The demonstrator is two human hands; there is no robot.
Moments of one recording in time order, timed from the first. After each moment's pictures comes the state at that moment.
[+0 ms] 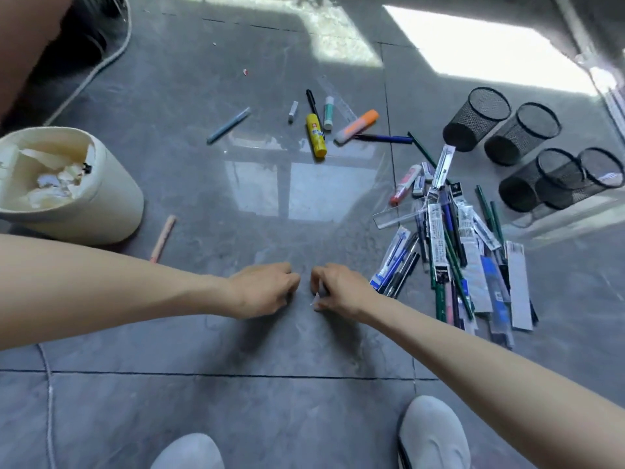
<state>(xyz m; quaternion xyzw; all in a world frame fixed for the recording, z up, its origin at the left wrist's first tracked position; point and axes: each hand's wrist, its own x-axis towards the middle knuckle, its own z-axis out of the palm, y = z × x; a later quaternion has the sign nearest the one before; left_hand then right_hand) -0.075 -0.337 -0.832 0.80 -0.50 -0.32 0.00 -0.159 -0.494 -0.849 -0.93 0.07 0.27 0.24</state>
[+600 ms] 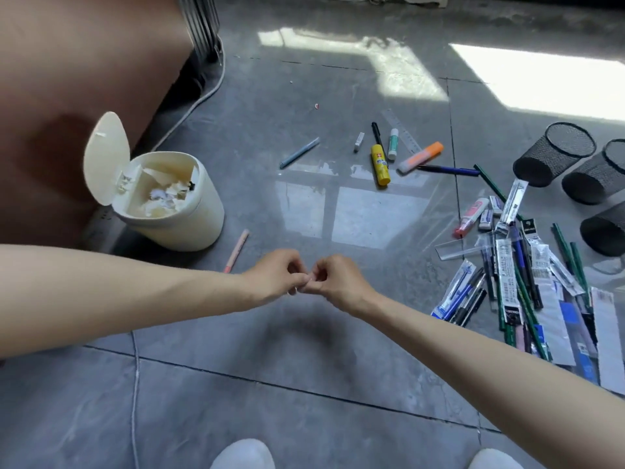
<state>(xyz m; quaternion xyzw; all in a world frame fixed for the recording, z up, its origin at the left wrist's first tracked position) -0.040 -0.279 -0.795 0.87 -0.17 -0.34 0.32 -0.093 -0.418 -0.826 -0.85 0.09 0.16 0.48</state>
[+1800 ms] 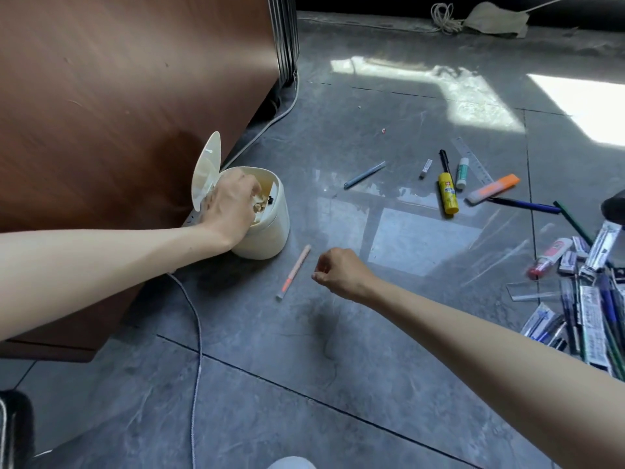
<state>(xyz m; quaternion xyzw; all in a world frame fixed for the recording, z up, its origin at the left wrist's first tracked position) 0.066 -0.160 -0.745 0.98 -0.12 0.07 0.15 -0.019 -0.346 -0.809 -0.91 0.00 0.21 0.35</state>
